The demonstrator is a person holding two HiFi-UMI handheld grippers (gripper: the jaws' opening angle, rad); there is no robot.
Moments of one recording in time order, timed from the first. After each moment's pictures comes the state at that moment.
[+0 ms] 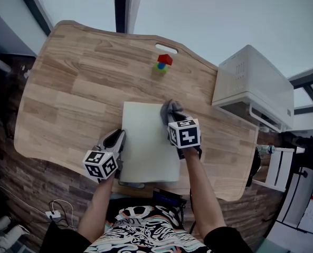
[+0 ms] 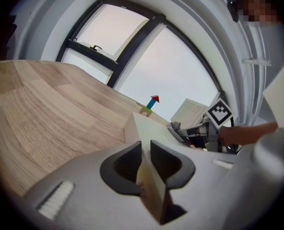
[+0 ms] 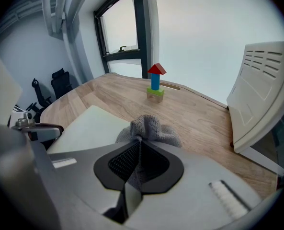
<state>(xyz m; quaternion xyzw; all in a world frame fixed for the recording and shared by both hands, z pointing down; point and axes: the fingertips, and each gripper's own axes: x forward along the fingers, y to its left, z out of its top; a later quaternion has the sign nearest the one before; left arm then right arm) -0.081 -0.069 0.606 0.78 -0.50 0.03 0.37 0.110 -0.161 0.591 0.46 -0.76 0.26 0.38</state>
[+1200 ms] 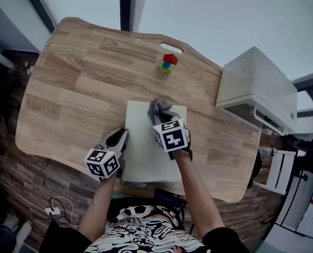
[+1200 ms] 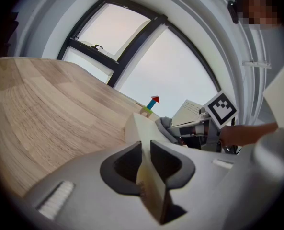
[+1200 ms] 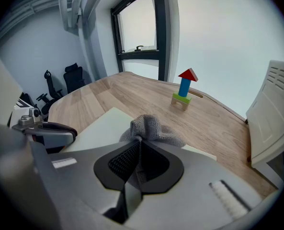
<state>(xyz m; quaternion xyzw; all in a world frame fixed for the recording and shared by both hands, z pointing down) -0.081 -0.069 0.607 0.78 -0.50 0.02 0.38 0.039 -0.152 0.593 0.40 -0.80 0.22 0.39</state>
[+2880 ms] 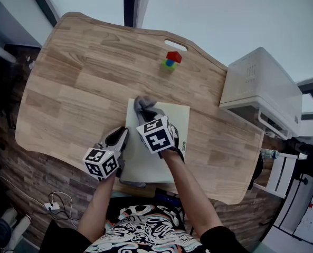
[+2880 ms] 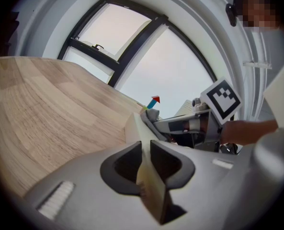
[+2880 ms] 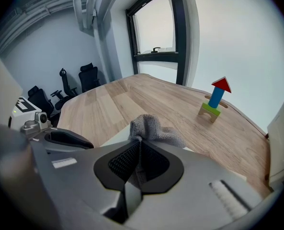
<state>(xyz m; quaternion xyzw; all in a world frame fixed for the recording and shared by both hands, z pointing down) -0.083 -0.069 0.607 0.78 -0.50 0.02 0.38 -0.033 -0.140 0.598 0.33 -0.84 0.22 0.38</state>
